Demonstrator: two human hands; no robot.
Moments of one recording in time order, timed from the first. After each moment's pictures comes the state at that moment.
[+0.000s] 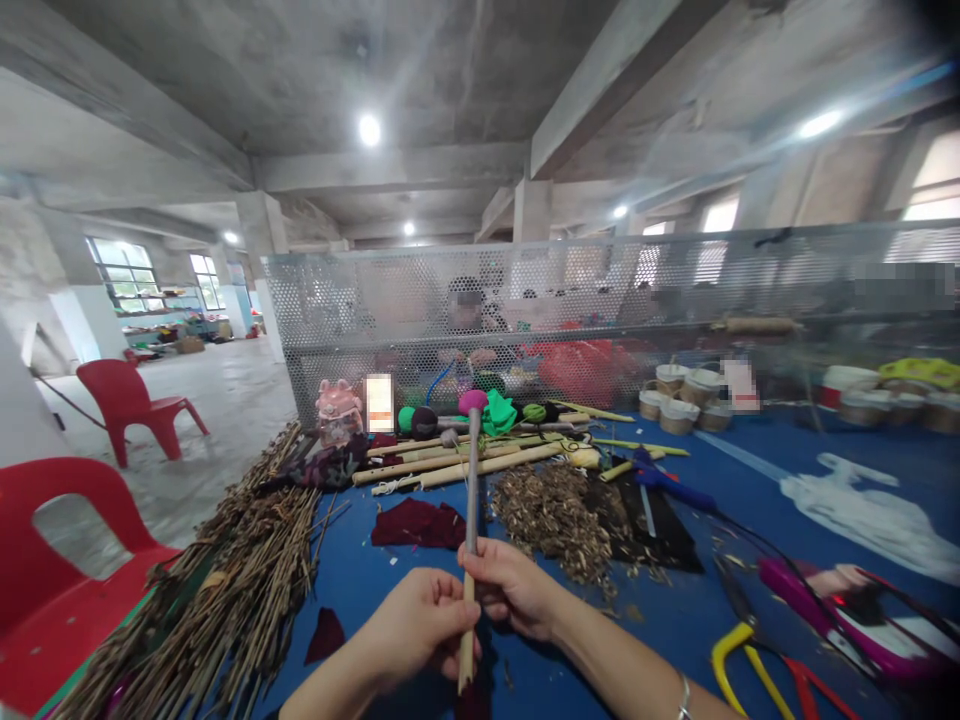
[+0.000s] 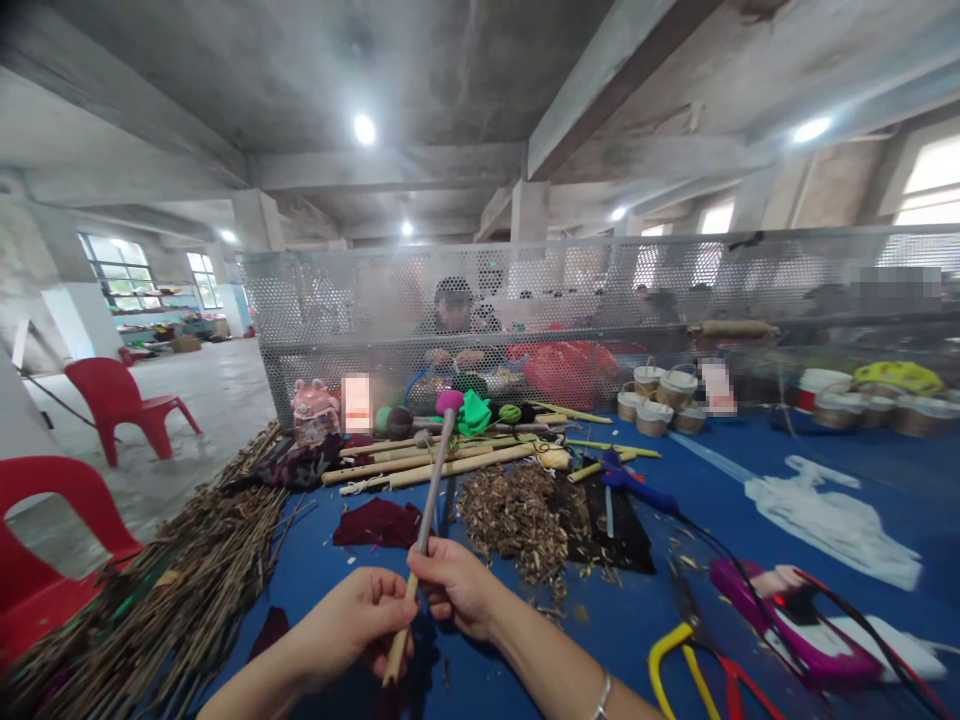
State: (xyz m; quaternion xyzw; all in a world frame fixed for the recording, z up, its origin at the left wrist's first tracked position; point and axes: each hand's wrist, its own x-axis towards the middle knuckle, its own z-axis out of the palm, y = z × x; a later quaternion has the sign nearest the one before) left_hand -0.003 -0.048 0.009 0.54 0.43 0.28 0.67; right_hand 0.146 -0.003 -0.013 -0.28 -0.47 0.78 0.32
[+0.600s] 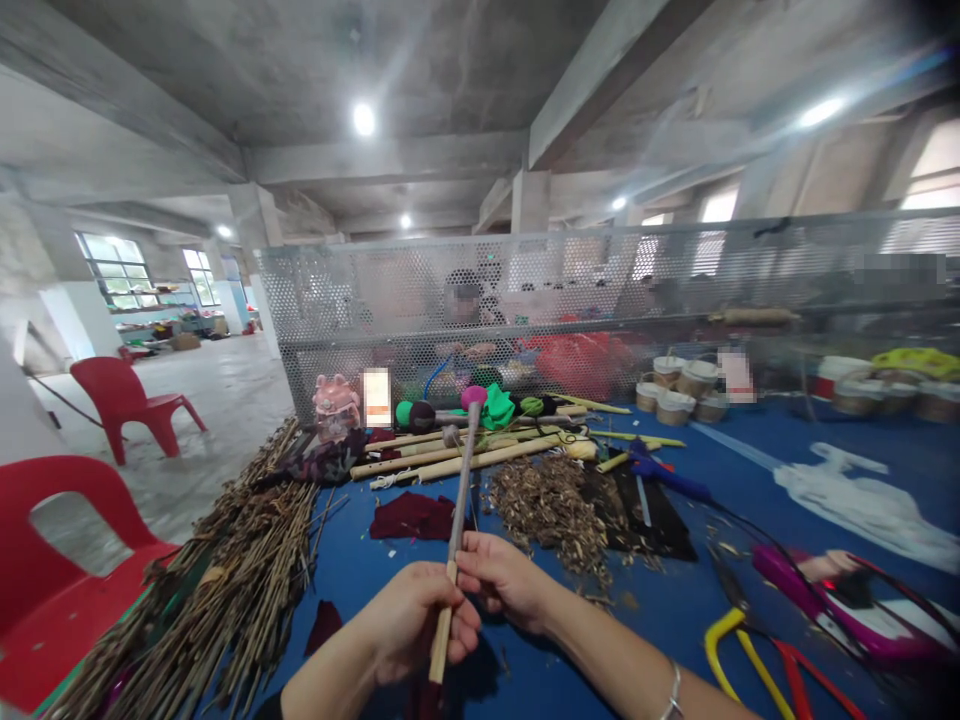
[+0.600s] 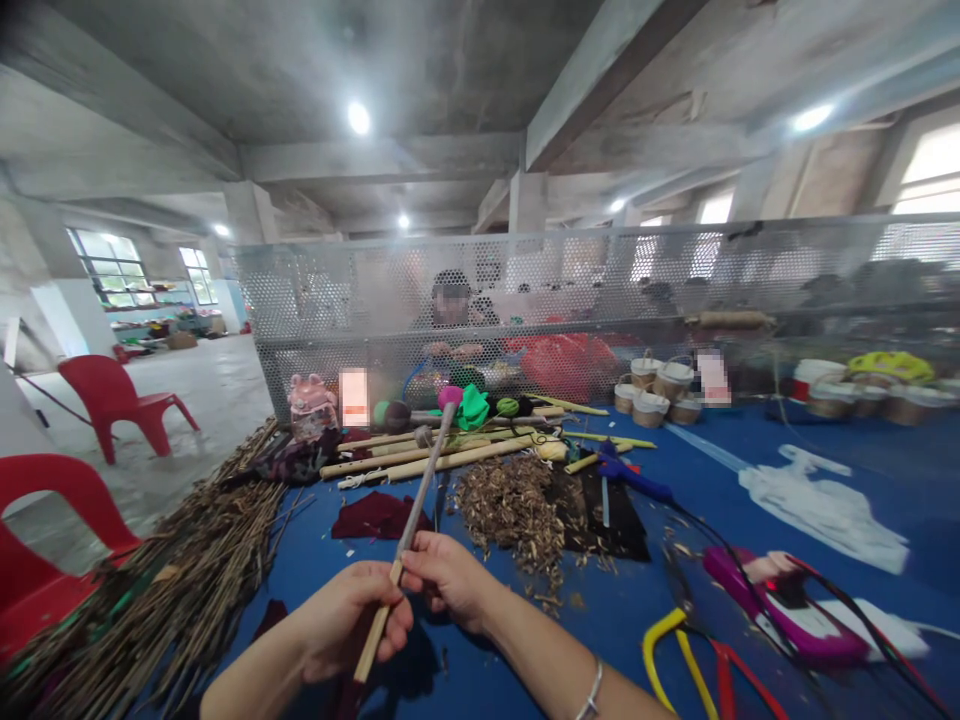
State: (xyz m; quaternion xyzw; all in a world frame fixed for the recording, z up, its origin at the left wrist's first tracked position) left_hand -0.003 -0.048 0.016 0.37 0.42 0.30 0.77; right_hand 0.141 -0.006 -0.012 -0.27 -0.52 0.75 0.32
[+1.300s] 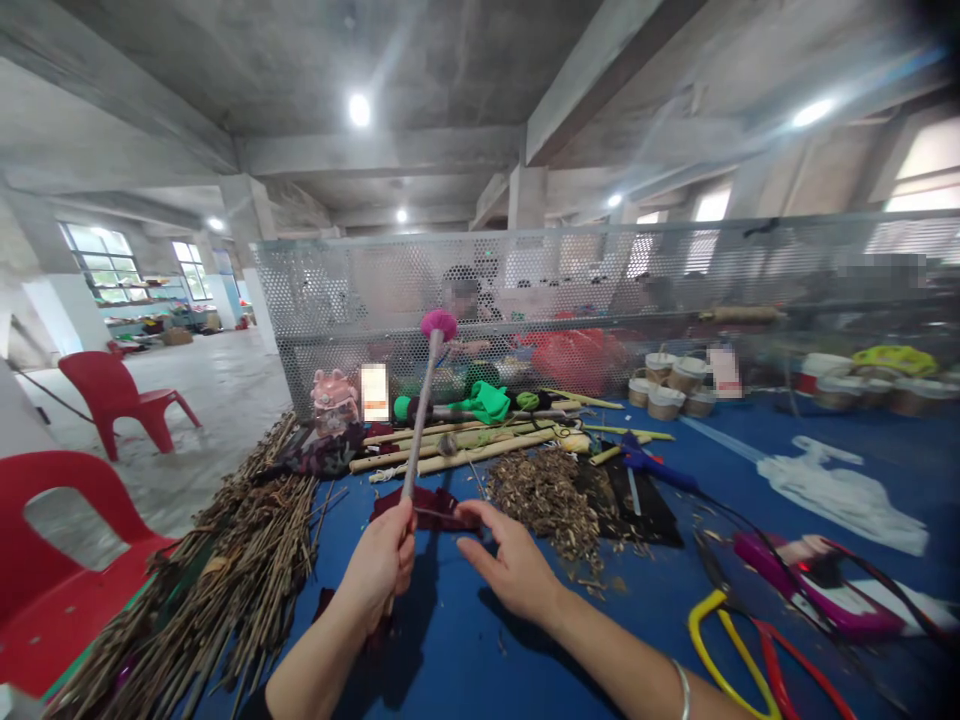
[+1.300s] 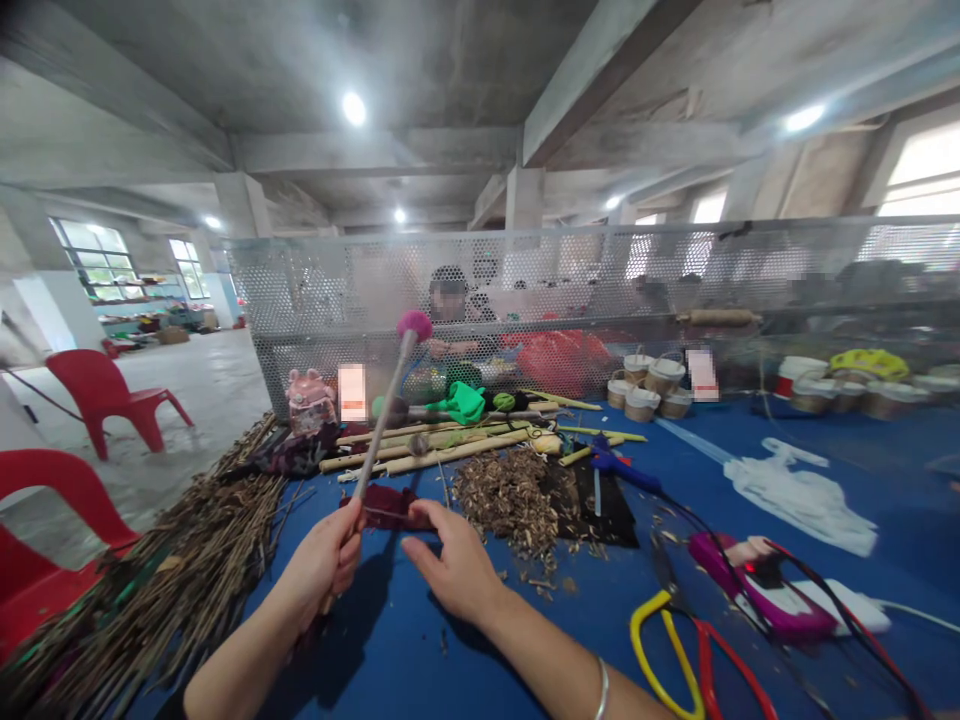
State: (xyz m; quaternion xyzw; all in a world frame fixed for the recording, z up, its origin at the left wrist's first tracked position) left_hand -0.023 -0.031 0.026 0.40 0.48 0.48 0.62; right_hand 0.153 -0.020 0.006 -0.39 -0.78 0.24 0.42
